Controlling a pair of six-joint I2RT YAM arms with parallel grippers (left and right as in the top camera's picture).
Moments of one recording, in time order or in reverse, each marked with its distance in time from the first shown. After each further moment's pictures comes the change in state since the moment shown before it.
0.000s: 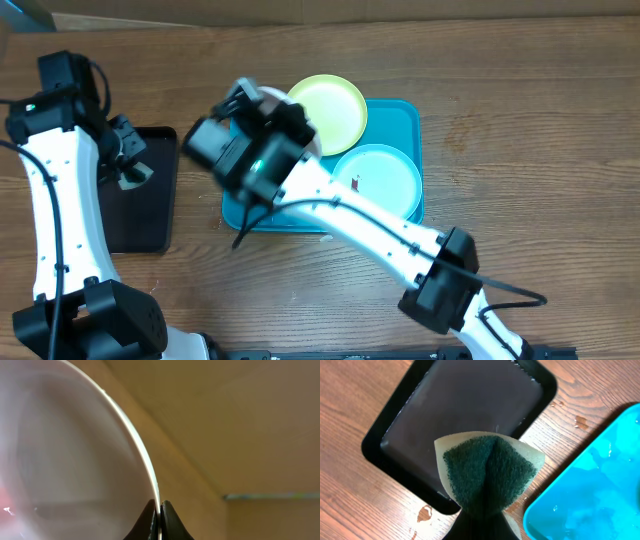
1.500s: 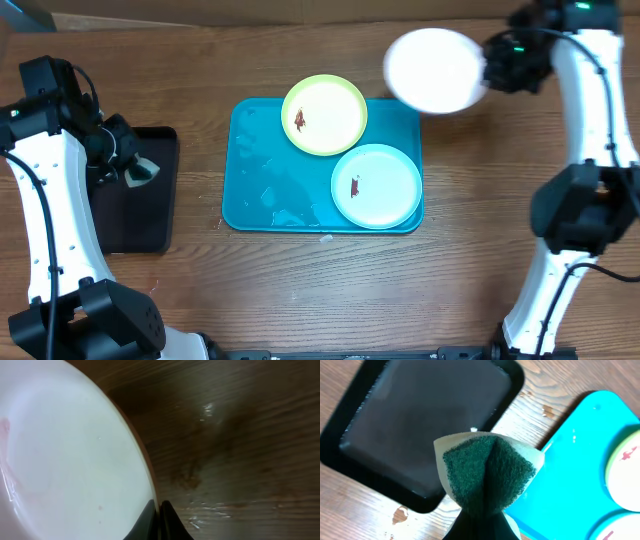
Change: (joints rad) left arm 0.037 0.000 0.000 0.009 0.183 0.056; right arm -1.197 0.001 -0.074 -0.085 -1.388 0.177
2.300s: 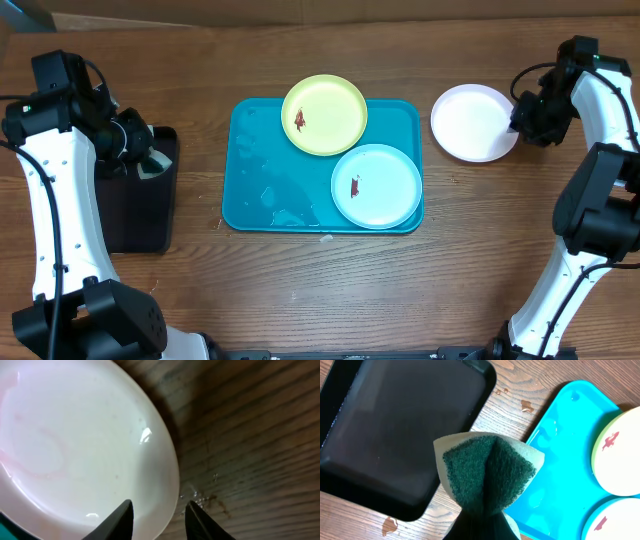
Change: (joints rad) left arm -0.040 0.001 0.000 0.024 0.040 0.043; right arm -0.112 0.000 -0.408 0.231 0.139 0.004
